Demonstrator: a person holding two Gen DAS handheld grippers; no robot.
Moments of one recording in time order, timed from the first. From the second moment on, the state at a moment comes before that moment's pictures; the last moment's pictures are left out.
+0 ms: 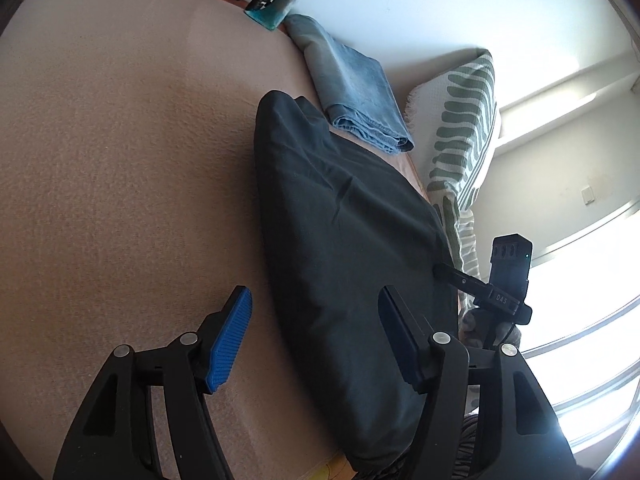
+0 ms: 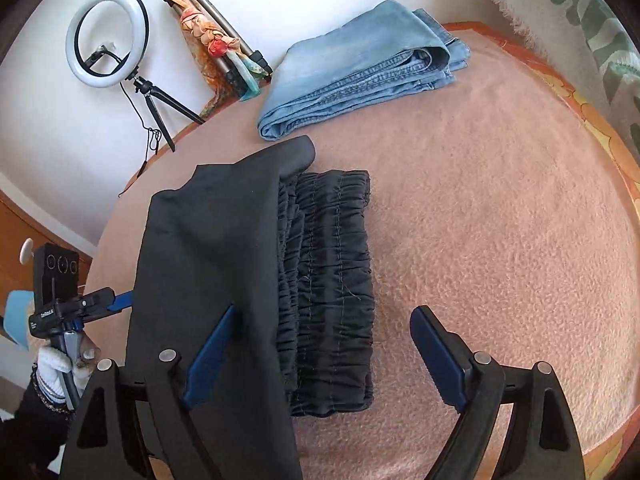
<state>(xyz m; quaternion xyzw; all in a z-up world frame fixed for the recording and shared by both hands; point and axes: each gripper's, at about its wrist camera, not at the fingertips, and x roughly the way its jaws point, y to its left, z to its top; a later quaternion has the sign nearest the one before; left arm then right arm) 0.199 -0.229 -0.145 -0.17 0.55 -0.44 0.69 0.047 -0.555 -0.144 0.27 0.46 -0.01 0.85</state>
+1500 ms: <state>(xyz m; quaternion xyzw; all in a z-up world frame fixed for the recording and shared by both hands) 0.185 -0.263 -0.124 -0.16 0.48 -0.49 0.71 0.042 -0.493 -0.086 0.22 0.37 0.02 0.90</state>
